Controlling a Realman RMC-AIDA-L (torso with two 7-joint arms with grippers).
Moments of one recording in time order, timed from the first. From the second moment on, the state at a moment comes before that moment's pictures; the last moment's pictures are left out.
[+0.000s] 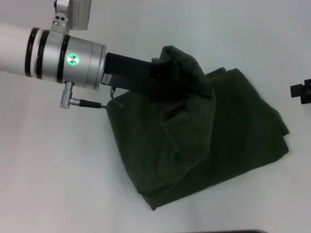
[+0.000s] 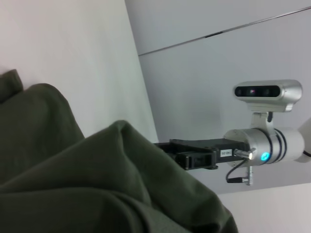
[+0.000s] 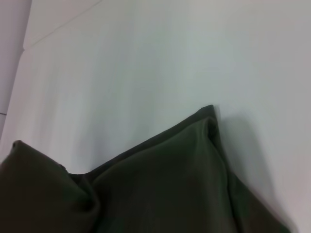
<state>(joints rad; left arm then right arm) -0.81 -2.16 -2.24 -0.63 -1.14 1.67 -2.58 0.56 1.82 -0.48 -0.68 -2.47 -1.76 2.37</state>
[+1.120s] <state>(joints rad) -1.00 -2.16 -1.88 -0.72 -1.11 1.45 -2.69 0.57 1.82 -0.48 -0.68 -2.47 -1.76 2.39</state>
